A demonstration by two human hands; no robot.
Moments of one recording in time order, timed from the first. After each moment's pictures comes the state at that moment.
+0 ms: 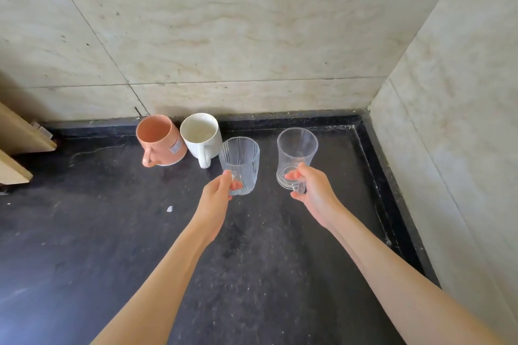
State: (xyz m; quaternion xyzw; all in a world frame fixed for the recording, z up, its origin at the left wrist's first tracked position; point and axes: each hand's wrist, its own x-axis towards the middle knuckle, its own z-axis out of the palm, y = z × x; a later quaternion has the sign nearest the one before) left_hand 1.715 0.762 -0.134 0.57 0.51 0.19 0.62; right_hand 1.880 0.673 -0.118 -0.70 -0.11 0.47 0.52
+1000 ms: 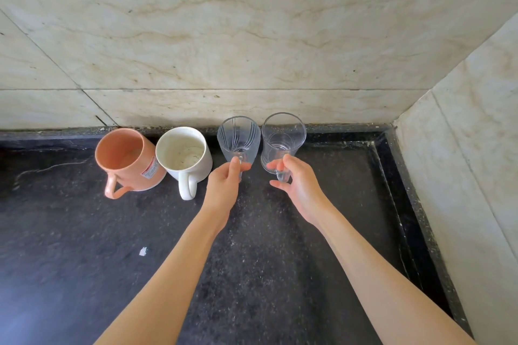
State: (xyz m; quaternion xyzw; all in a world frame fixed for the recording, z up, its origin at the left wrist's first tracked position) left_hand 1.798 0.849 -0.186 0.56 0.51 0.21 0.62; right_hand 1.920 0.777 -0.168 -0.68 -0.18 0.47 0.53
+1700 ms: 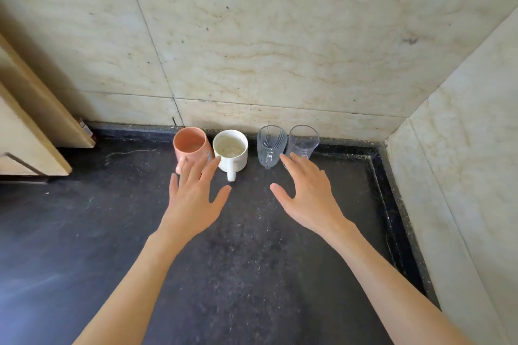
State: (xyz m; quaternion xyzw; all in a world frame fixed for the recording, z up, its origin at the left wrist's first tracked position) left_hand 1.641 0.806 -0.070 0.85 0.46 0.13 0.21; right_hand 1.835 0.707 -0.048 -0.79 -0.55 0.17 0.18
